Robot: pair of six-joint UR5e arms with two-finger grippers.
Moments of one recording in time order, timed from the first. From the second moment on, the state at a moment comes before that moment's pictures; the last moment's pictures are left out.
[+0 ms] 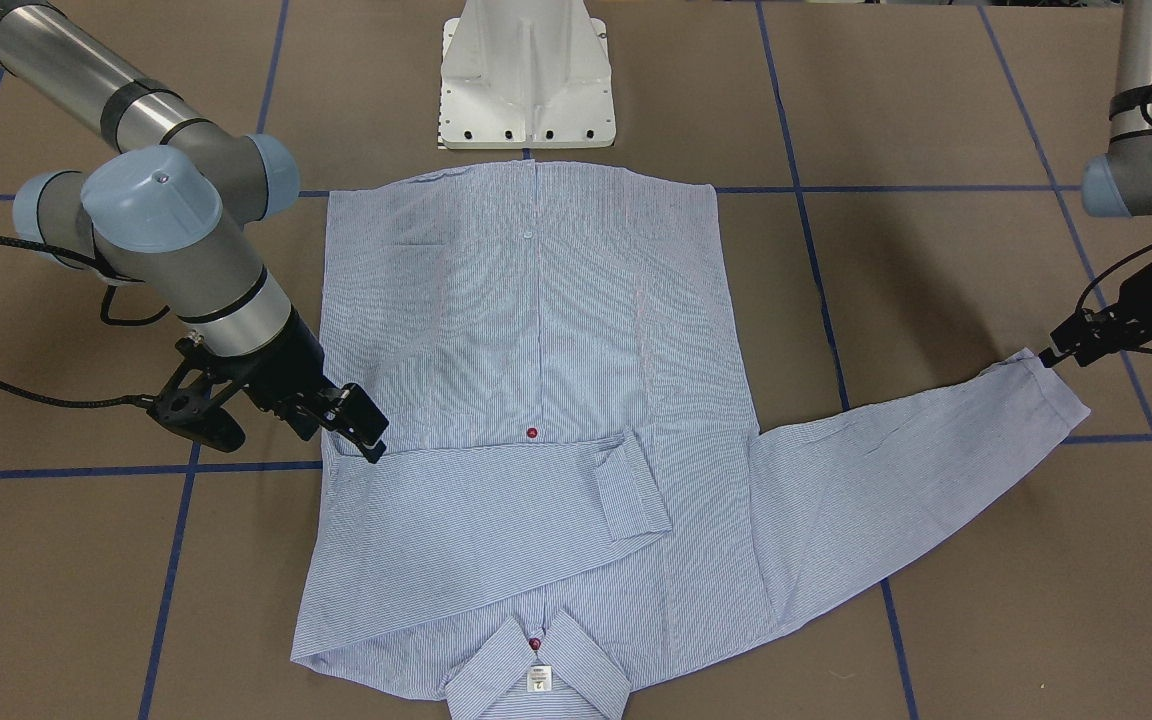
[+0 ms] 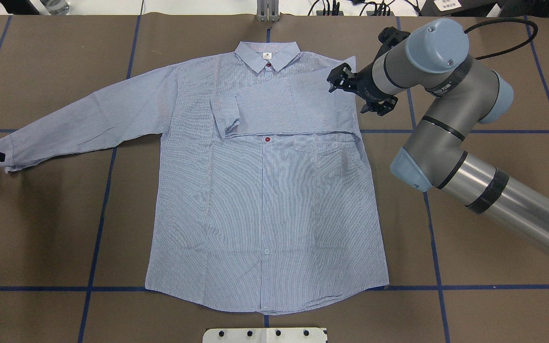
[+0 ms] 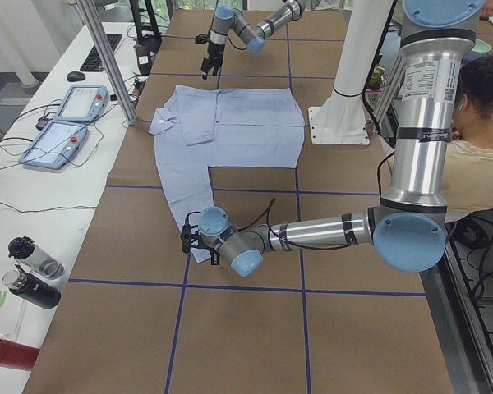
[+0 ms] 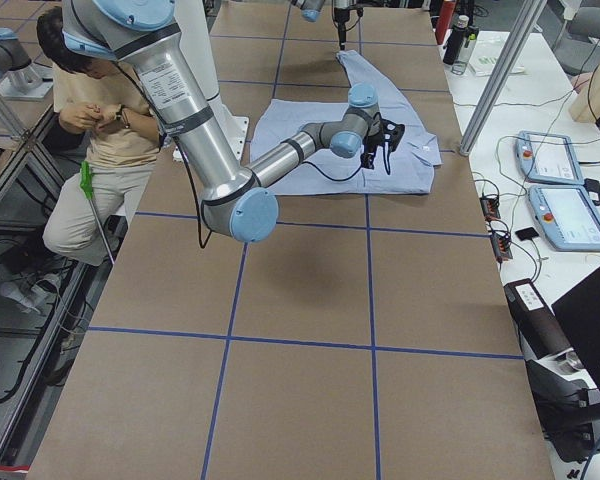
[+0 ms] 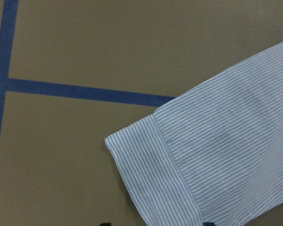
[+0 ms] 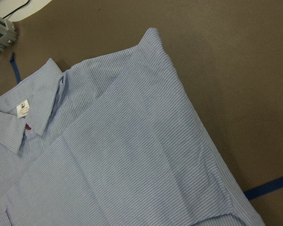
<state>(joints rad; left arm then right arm) -1.15 -1.61 -1.27 -2.50 -2.37 -0.84 0.81 -1.01 1.51 -1.08 1.95 1.59</state>
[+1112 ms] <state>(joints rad) -1.12 -1.62 -1.26 -2.50 -2.37 -0.84 0.81 -1.04 1.56 -1.08 1.95 1.59</state>
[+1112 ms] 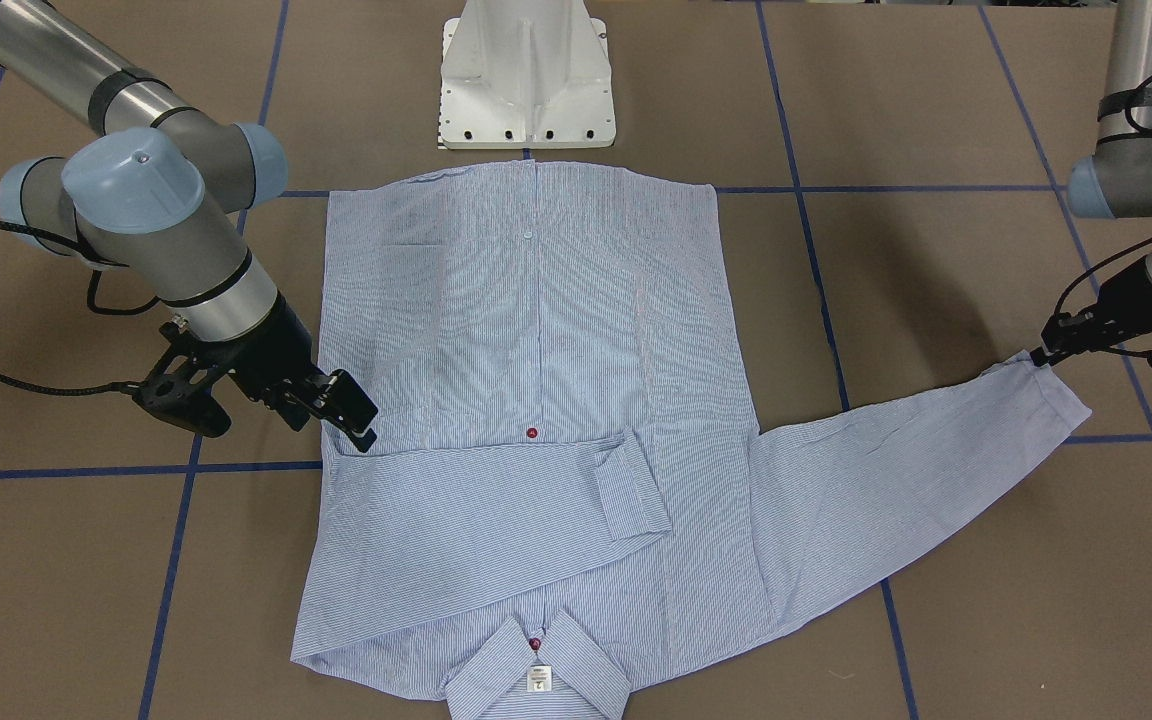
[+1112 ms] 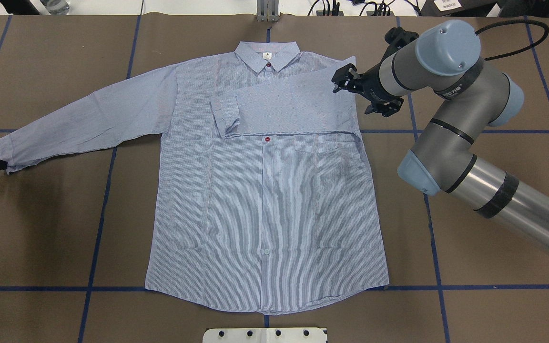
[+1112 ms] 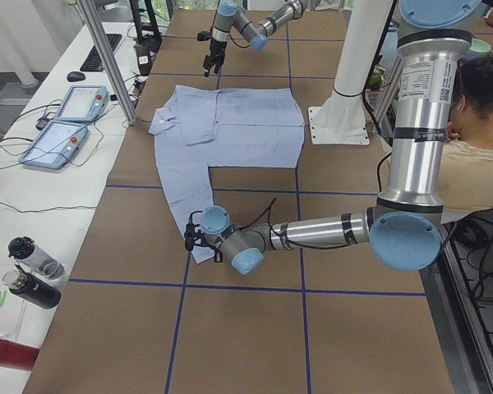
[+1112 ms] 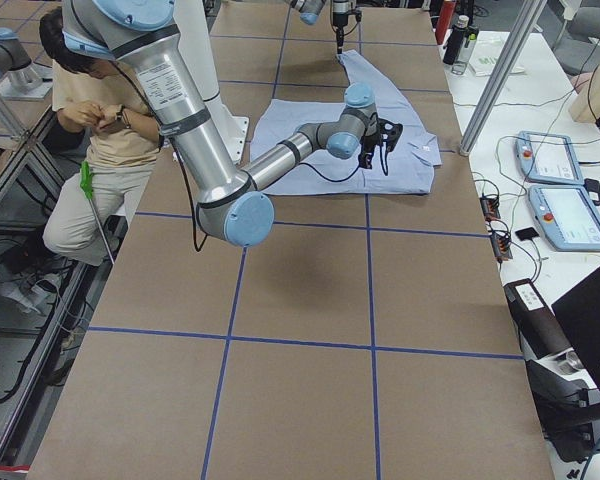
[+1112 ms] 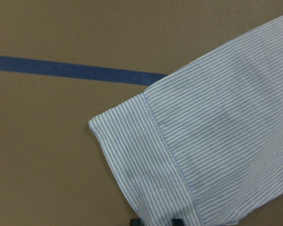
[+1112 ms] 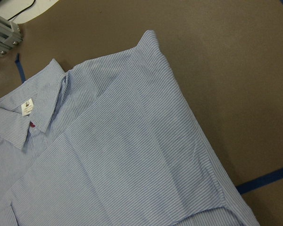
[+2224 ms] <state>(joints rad) -1.13 -1.86 -1.57 -2.20 -2.54 -1.29 0.88 -1.26 1.70 -1.08 1.97 1.50</state>
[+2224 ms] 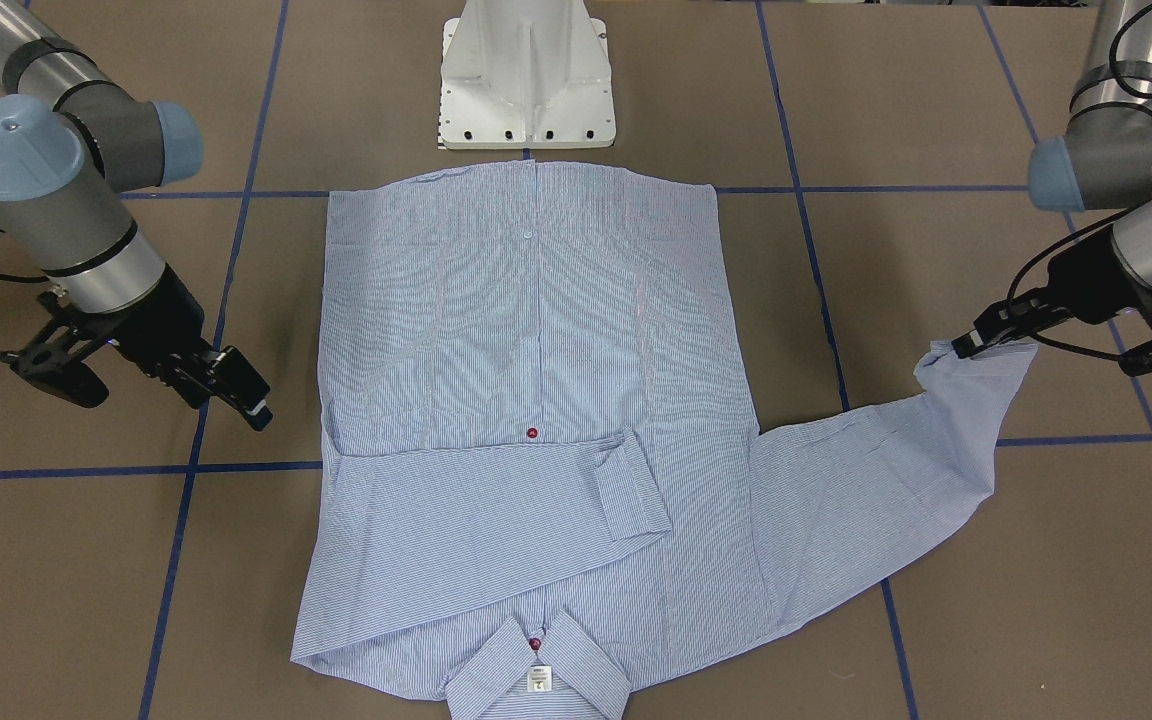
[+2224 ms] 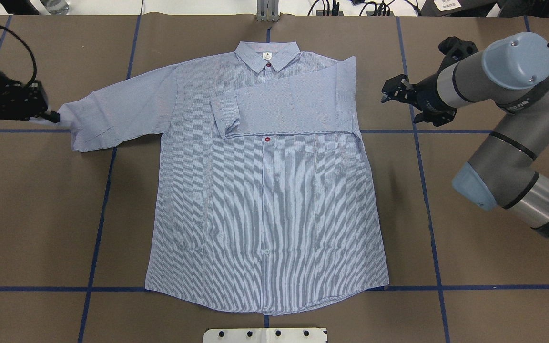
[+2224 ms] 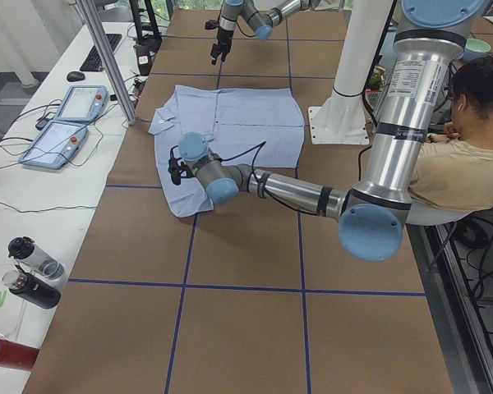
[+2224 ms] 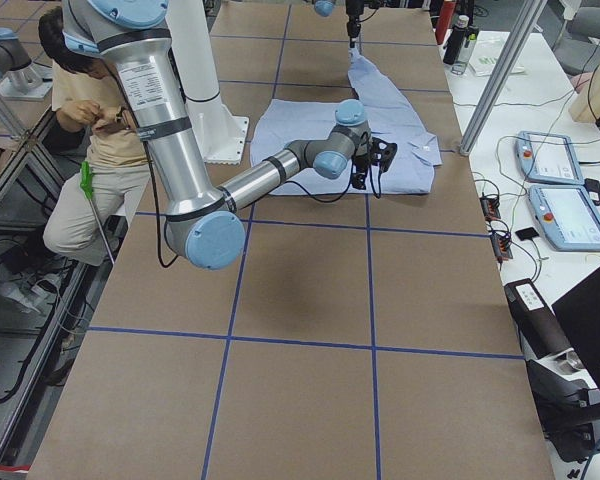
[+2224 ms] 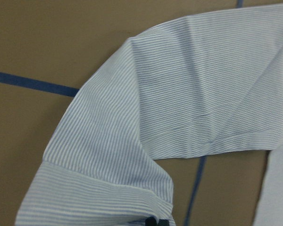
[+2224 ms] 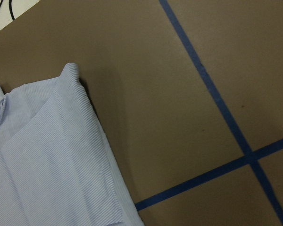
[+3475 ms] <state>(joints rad) -0.67 -2.43 -1.30 -2.42 -1.96 -1.91 0.97 -1.38 1.72 -1.08 1.97 1.45</state>
